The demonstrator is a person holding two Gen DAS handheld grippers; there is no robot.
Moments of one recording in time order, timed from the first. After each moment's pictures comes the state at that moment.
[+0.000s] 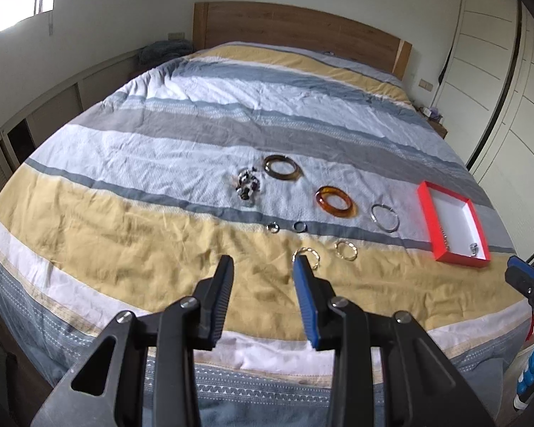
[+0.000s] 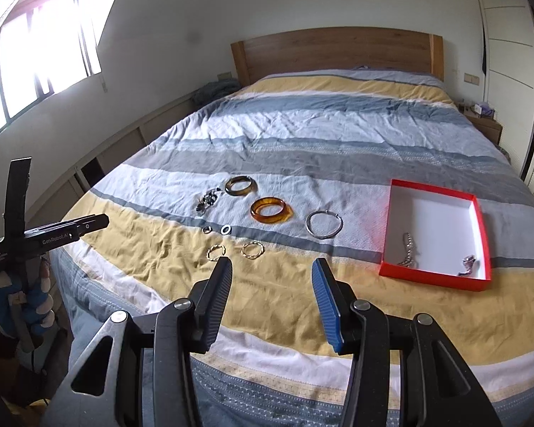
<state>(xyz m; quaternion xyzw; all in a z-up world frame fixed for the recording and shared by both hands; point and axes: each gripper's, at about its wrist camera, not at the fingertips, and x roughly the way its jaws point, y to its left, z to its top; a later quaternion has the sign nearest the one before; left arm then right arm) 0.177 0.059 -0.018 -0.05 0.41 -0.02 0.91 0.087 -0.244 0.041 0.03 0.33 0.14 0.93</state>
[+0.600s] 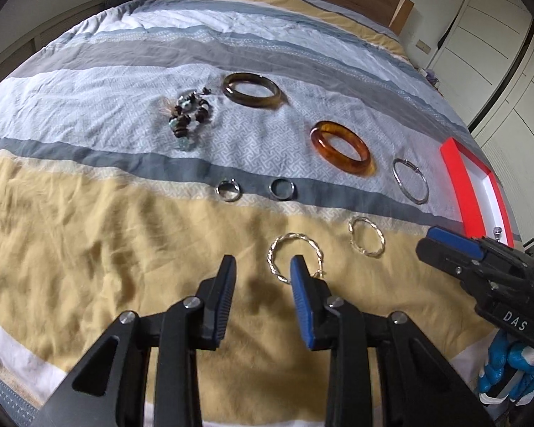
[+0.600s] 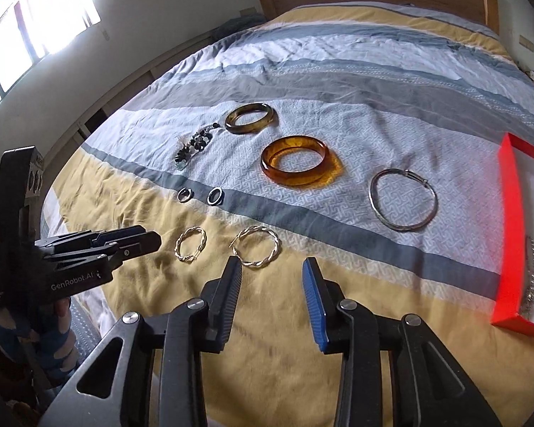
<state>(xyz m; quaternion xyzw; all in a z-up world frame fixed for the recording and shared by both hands) 0.284 0.018 -0.145 -0.08 0.50 -0.08 0.86 0.254 -0.181 -0.083 0.02 0.44 0.22 0.87</state>
